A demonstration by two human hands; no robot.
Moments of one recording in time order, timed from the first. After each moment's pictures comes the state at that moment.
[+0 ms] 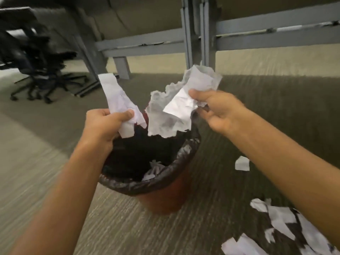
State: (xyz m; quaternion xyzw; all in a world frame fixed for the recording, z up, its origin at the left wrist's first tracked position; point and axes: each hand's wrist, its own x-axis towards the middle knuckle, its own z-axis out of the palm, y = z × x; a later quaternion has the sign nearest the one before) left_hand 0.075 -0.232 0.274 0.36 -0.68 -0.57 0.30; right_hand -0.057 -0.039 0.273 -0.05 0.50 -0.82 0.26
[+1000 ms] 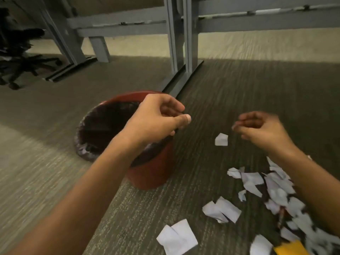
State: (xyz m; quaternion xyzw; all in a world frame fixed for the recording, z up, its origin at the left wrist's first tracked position) left_hand 0.082 -0.119 0.262 0.09 -0.86 -0.50 0.06; right_hand -0.040 0.114 0.167 -0.07 0.81 -0.57 0.08
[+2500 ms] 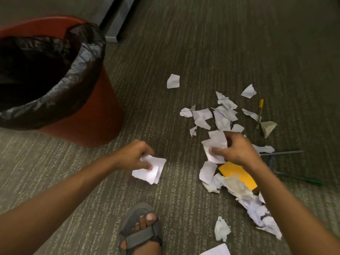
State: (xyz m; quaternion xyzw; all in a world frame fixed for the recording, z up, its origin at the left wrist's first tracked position) left_hand 0.106 -0.087 0.011 -0.19 -0.92 -0.23 -0.27; right_hand 0.066 0.236 0.015 0.02 0.91 -0.38 0.20
